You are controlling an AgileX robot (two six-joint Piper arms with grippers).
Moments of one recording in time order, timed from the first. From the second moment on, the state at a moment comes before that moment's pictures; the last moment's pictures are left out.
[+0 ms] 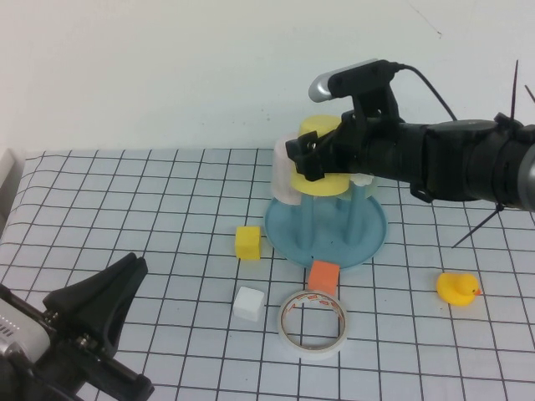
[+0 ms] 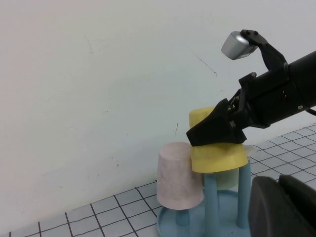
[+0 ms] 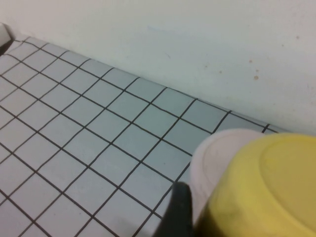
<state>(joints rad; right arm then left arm) 0.48 2.00 -1.42 1.75 0.09 -1.70 -0.43 0.96 -0.15 0.12 -0.85 -0.11</state>
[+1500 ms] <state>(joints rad) 0.48 1.15 -1.00 1.75 0.18 -1.57 -0.43 0.33 -0.20 0.01 -0.04 -0.06</state>
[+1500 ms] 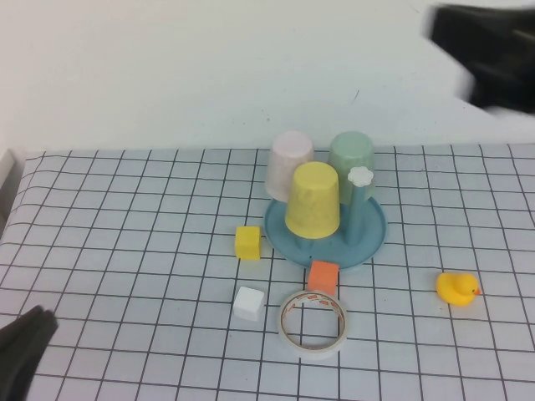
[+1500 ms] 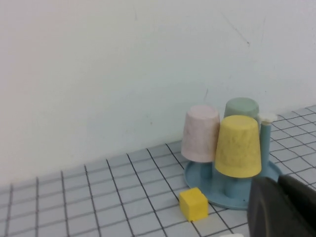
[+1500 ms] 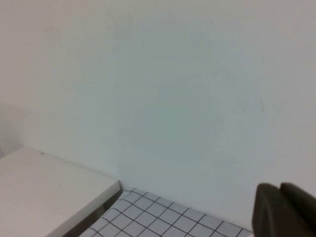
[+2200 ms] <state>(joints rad) 0.48 0.21 -0.48 1.75 0.09 -1.58 -0.43 0.24 -0.20 0.05 0.04 -0.03</state>
